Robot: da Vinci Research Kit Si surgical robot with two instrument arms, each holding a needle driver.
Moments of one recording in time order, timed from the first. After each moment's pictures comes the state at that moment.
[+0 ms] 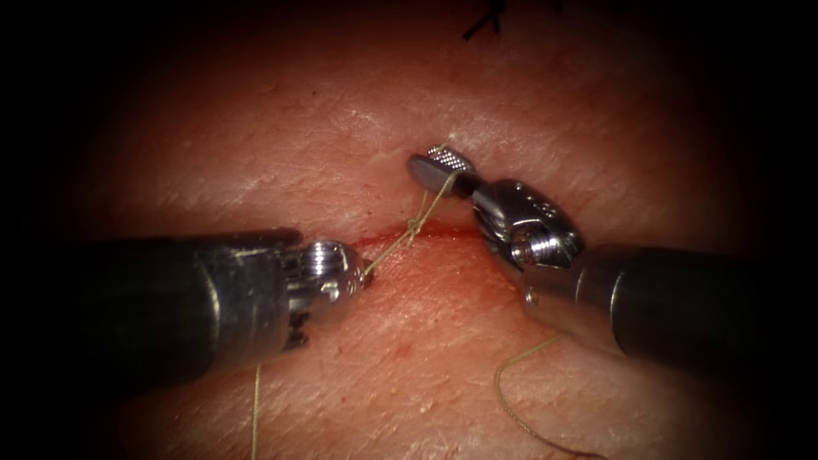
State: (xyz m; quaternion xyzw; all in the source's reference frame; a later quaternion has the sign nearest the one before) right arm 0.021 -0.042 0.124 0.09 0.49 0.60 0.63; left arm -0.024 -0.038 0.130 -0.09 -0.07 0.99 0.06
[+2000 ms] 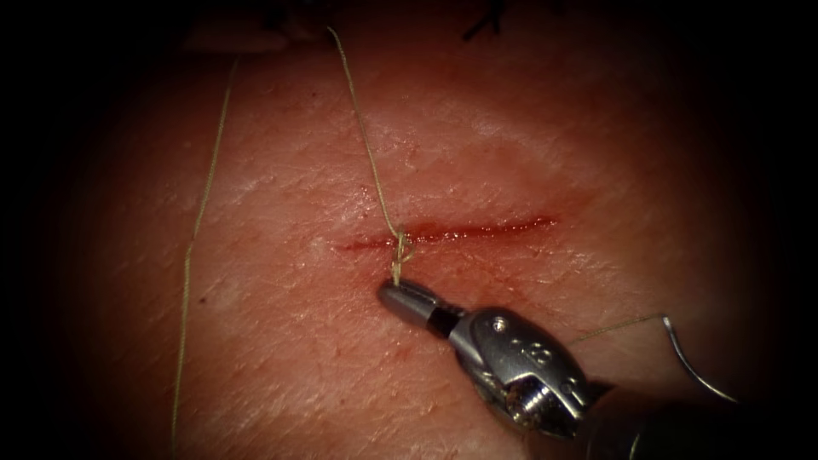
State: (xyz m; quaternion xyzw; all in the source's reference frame) right arm 0.023 -0.052 0.114 0.11 0.54 0.46 0.70; left arm -0.018 -0.016 0.135 -0.05 -0.06 0.99 0.07
